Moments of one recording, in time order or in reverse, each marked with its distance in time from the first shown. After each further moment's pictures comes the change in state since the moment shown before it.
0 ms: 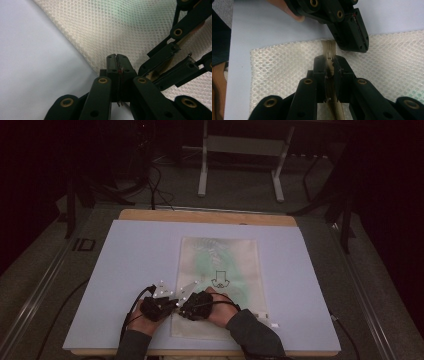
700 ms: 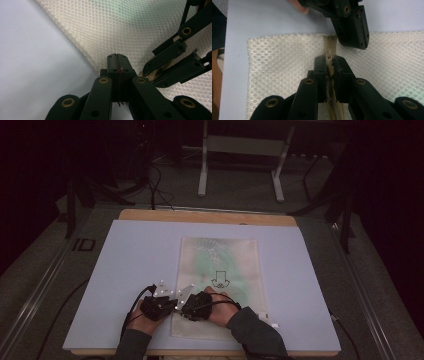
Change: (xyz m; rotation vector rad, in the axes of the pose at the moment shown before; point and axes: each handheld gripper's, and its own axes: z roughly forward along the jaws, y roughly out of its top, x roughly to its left) left arm 0.001 0.001 0.000 0.021 -0.002 0.001; right arm 0.004 0.004 -0.003 0.065 -0.032 -0.077
